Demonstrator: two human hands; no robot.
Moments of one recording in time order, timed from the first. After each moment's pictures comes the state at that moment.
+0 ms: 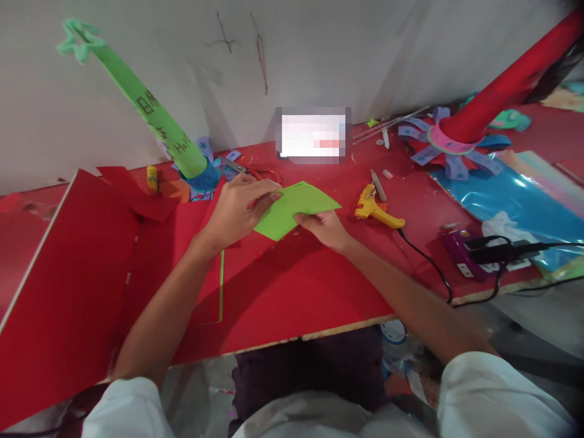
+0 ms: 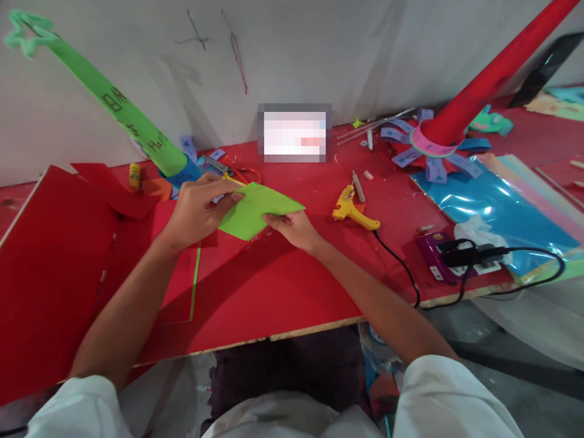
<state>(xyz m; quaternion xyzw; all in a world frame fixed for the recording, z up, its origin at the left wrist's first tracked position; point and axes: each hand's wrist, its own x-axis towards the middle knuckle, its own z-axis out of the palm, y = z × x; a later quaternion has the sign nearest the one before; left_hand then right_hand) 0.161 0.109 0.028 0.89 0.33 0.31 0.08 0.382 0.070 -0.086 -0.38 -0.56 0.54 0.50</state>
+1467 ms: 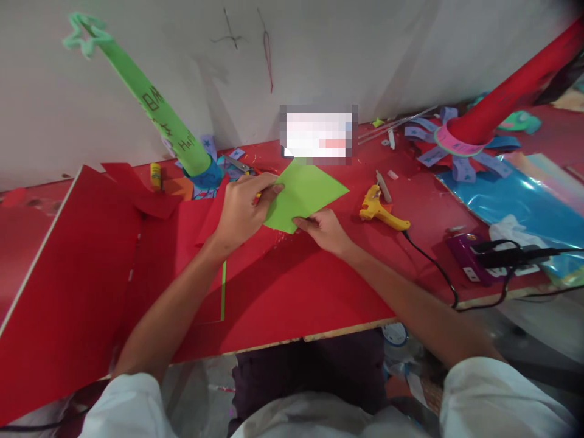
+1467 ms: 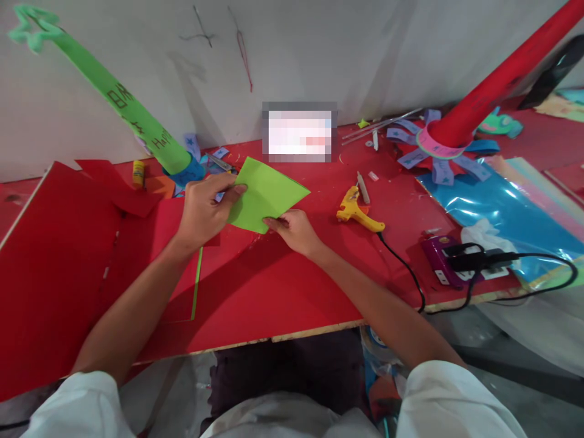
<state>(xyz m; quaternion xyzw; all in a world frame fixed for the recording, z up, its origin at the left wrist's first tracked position) 0.170 0.108 0.016 0.84 0.38 0.37 0.10 0.383 0.068 -0.087 -0.47 -0.64 0.42 0.43</state>
